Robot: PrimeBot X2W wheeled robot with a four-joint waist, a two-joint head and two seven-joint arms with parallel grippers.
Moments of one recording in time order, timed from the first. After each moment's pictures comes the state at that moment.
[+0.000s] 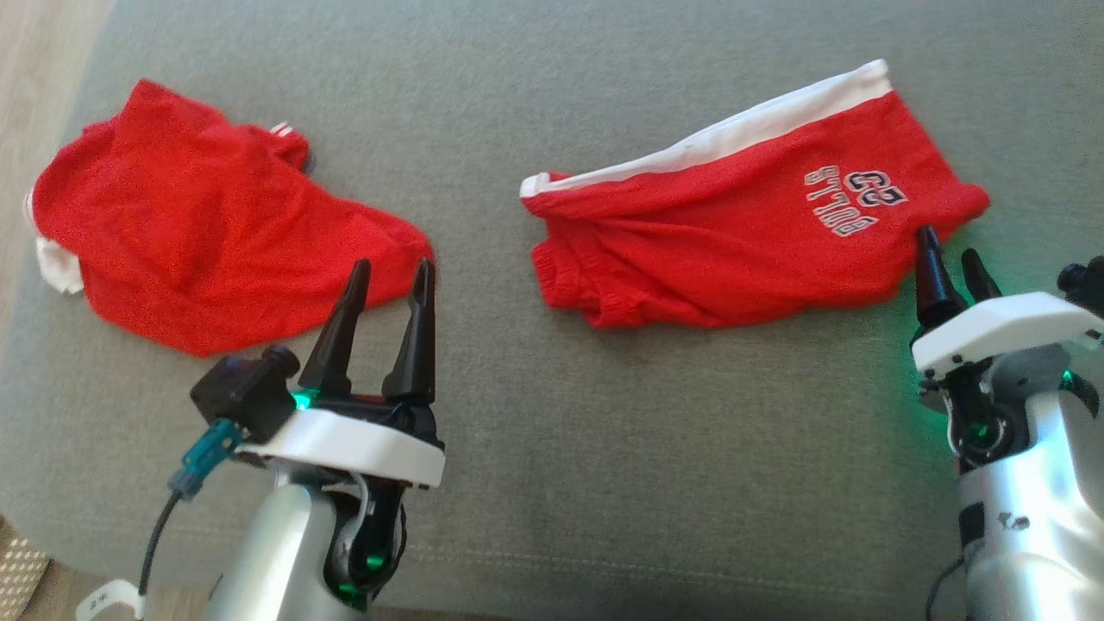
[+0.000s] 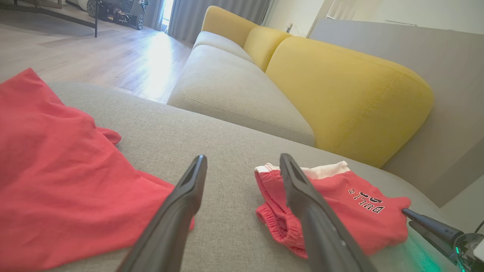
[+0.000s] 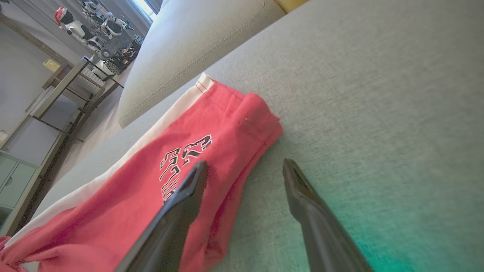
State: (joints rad) left arm -0.16 0.05 -0.31 0.11 -0.44 -0.01 -0.25; right arm -0.41 -0.07 -0.17 0.55 0.50 0.12 0.12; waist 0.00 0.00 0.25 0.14
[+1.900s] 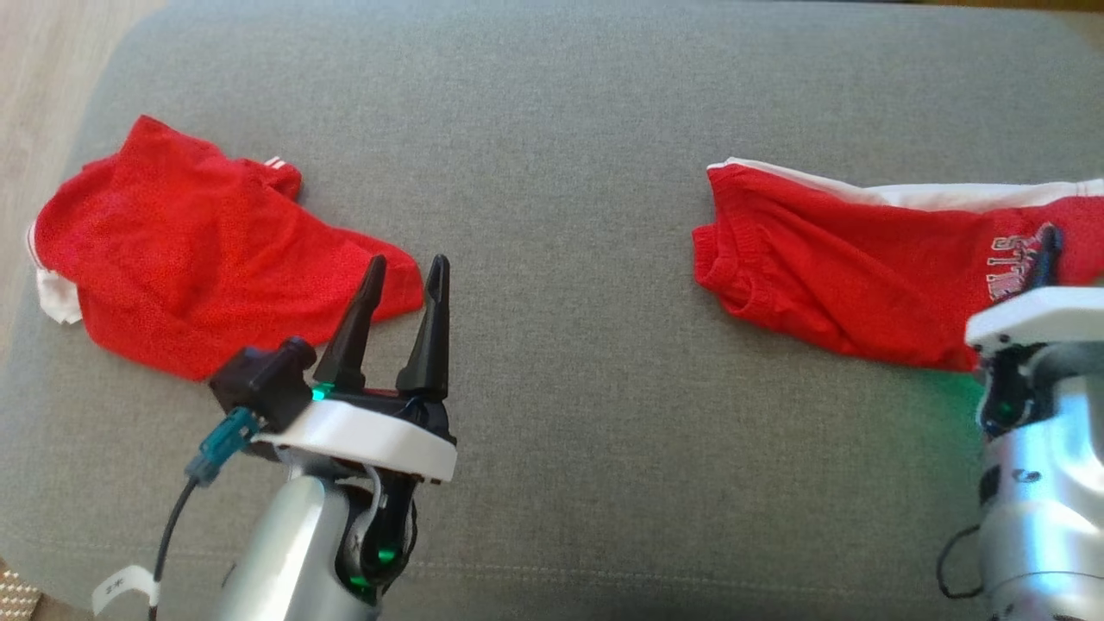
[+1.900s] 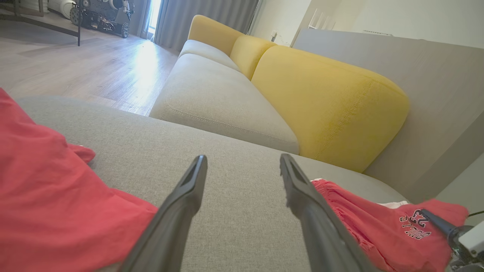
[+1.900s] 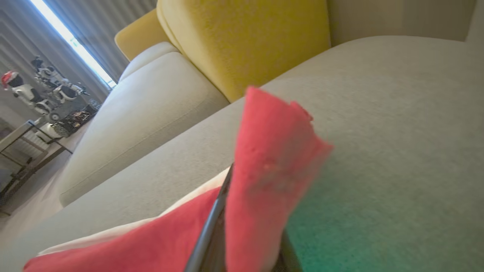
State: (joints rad) left arm -0.20 0.05 -0.34 0.15 -0.47 0.00 -0.25; right arm -0.61 -0.06 -0.54 0.86 0.16 0.12 -0.13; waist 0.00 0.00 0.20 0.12
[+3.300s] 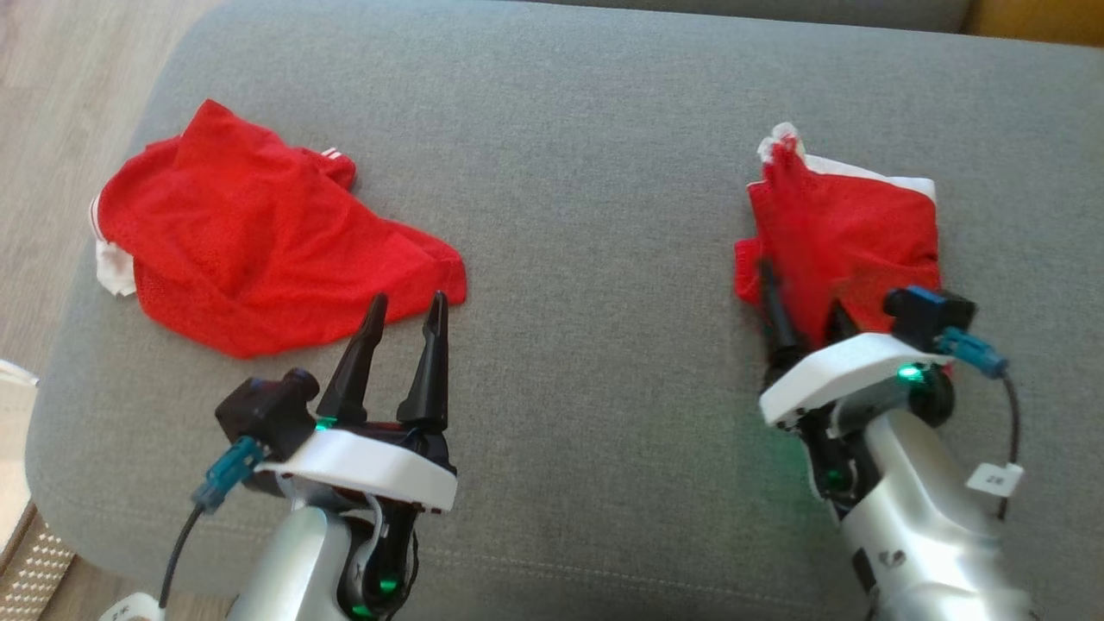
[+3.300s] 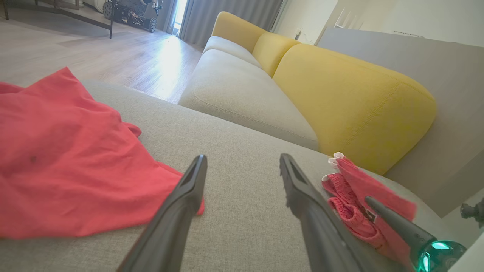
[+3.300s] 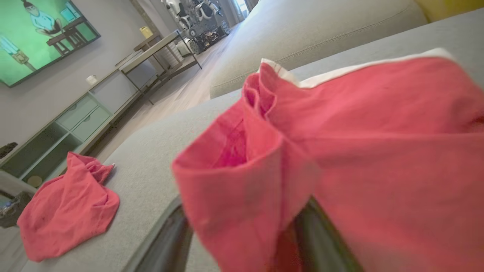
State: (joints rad) left arm -0.15 0.05 -0.35 0.15 -0.48 0.01 -0.25; right arm -0.44 -0.06 0.23 0.69 0.55 0.12 -0.14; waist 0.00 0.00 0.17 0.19
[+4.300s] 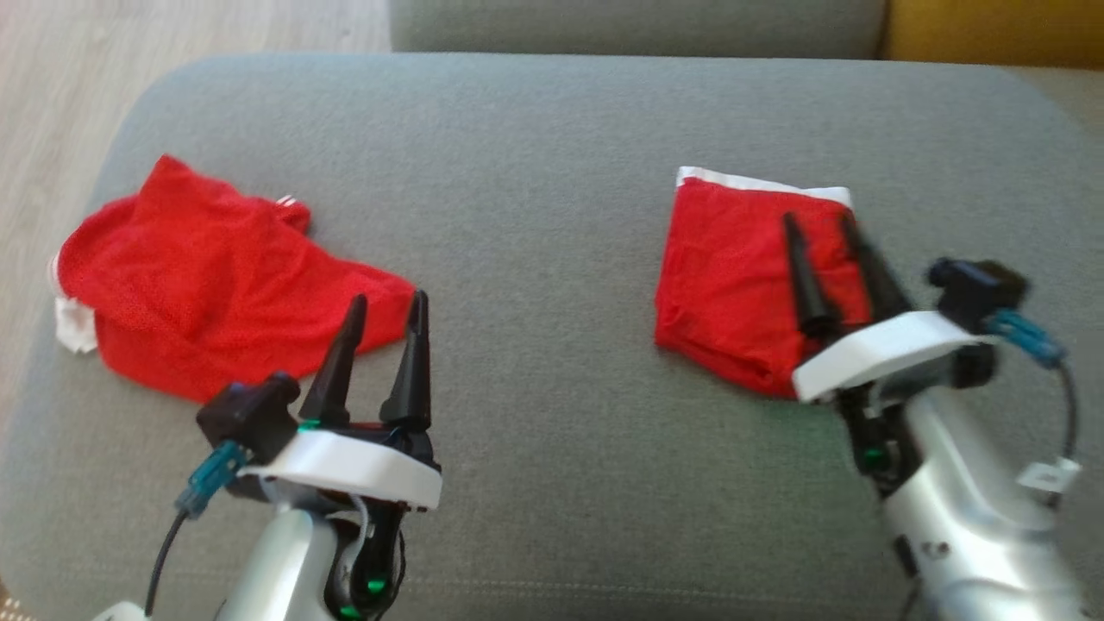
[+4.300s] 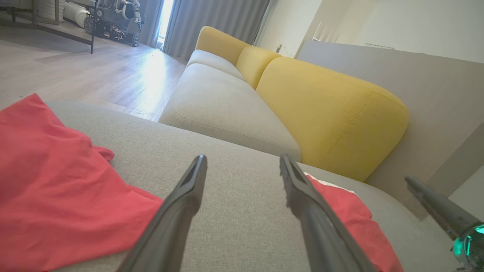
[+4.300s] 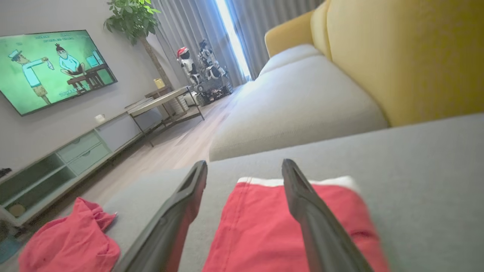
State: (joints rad) left arm -0.14 0.05 -0.32 0.15 -0.48 0.02 -0.25; right arm -0.43 -0.13 0.30 0.54 0.59 0.12 -0.17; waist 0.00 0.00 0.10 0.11
